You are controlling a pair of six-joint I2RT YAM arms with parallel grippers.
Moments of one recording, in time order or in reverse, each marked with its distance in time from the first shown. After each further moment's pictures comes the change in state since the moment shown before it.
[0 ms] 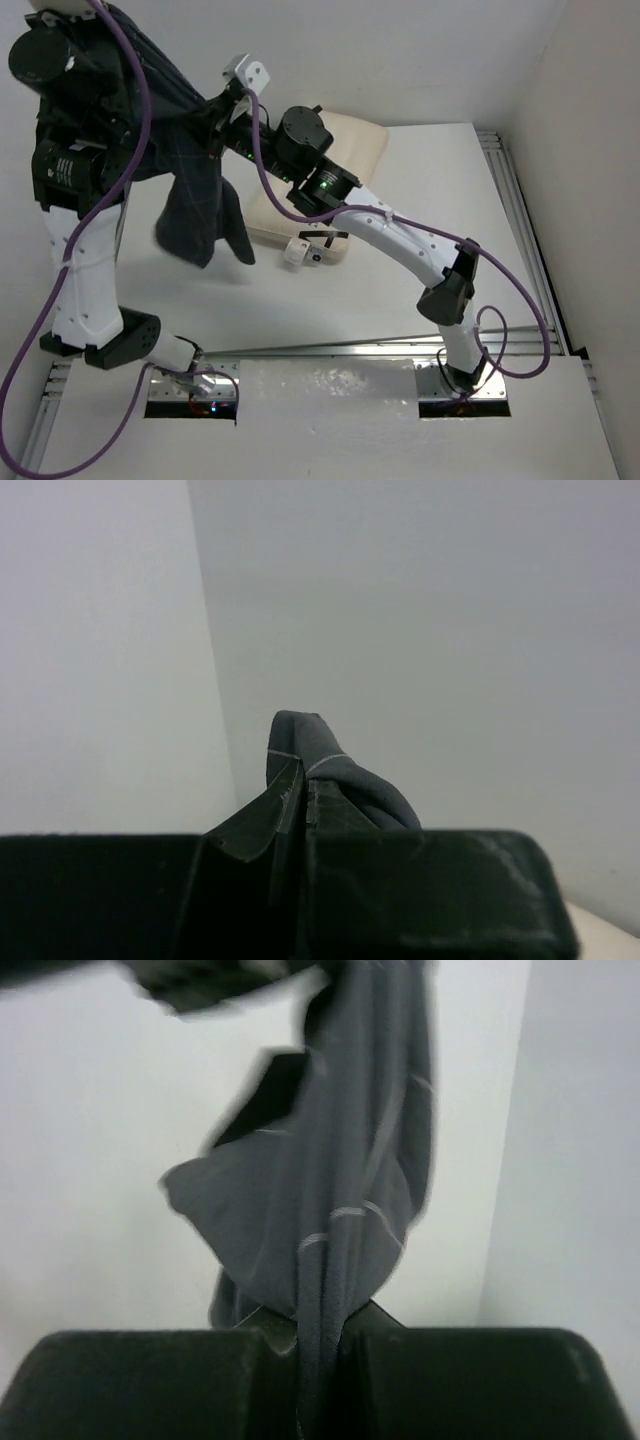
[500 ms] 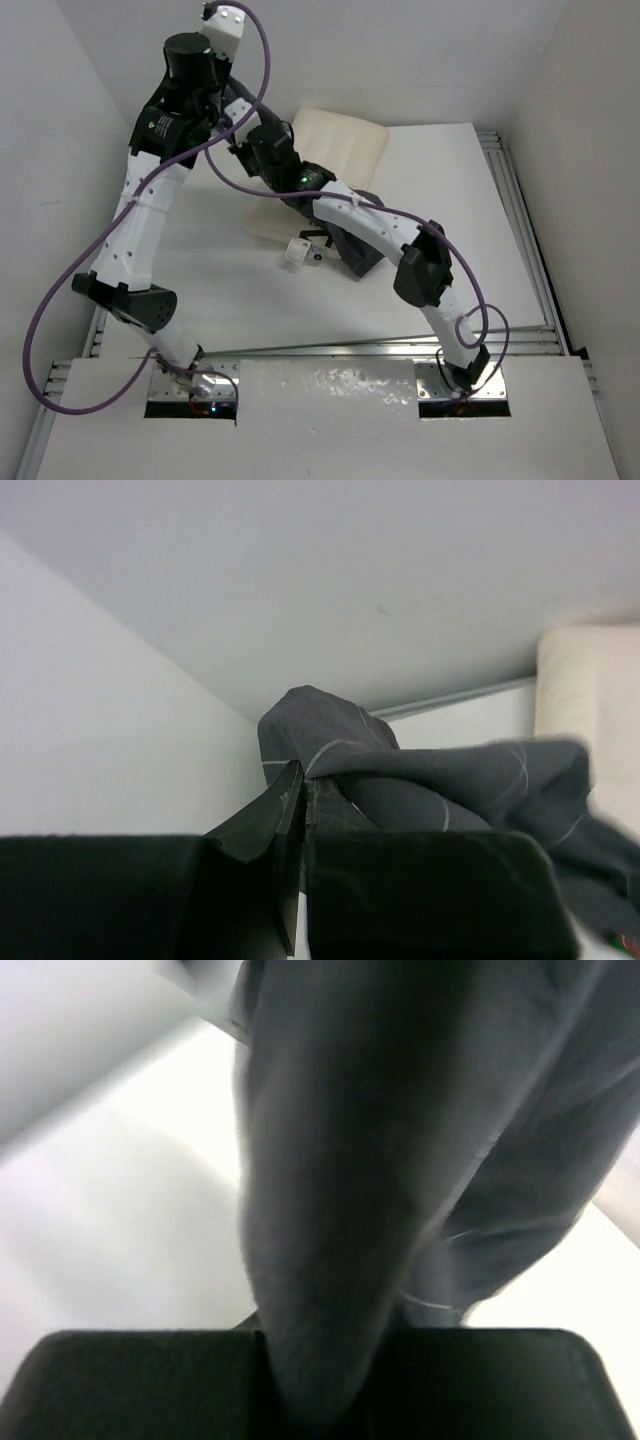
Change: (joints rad) left arm -0.106 0.135 -0.225 -0.122 0.135 0.243; right arm -0.112 0.181 -0.102 -0.369 0.459 -0.204
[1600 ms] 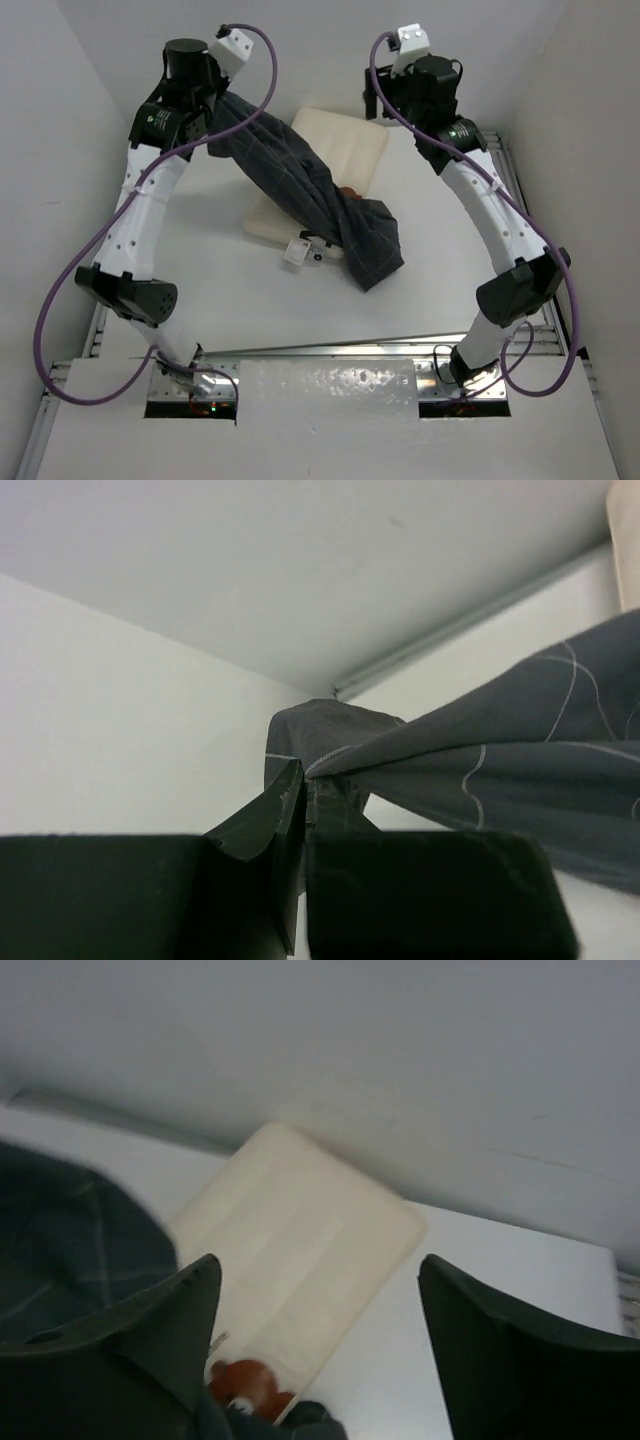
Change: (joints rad) left arm 0.078 0.053 -0.030 -0.096 0.060 0.217; right arm -0.510 -0.499 -0.261 -0.171 -0.135 0.084
